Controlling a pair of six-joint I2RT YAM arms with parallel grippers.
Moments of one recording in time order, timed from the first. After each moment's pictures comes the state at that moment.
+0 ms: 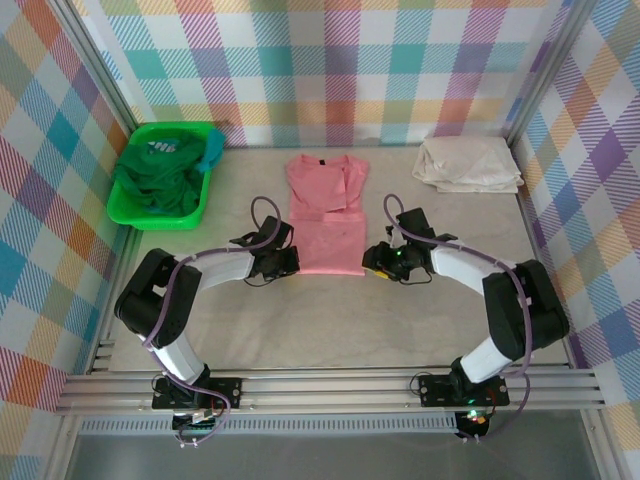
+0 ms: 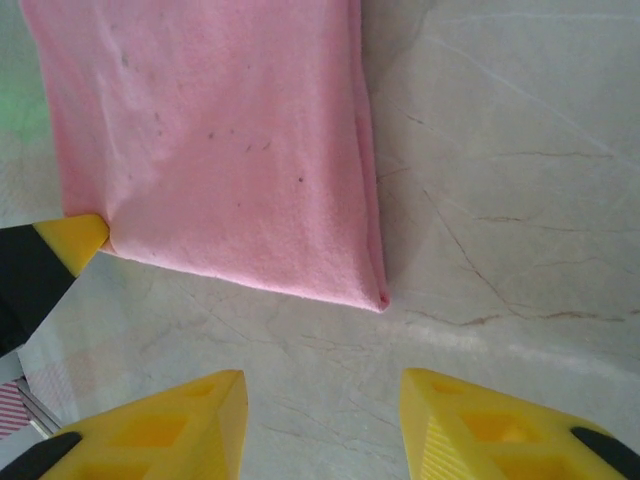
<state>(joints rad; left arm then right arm) -0.53 1.70 0.90 -0.25 0.08 -0.71 0.39 1.57 0.83 -0.33 -0.49 0.68</state>
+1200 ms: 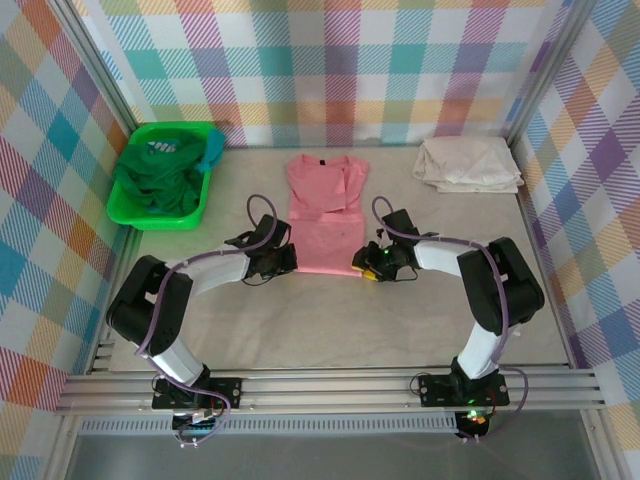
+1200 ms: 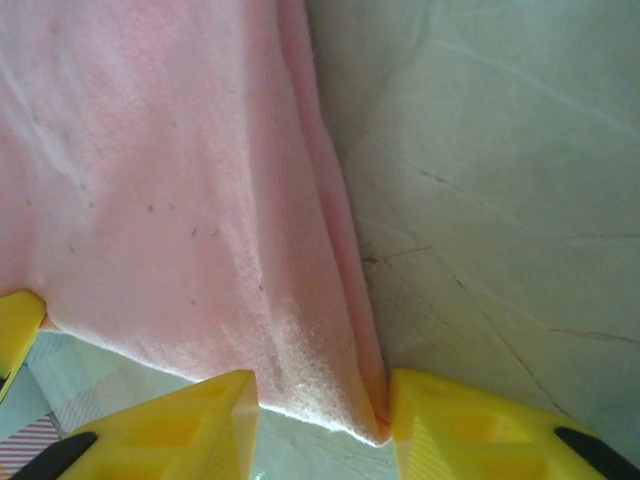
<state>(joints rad) -0.53 1.63 0.88 -0.27 0.05 -0.71 0.44 1.75 0.88 -0.22 -0.49 0.83</state>
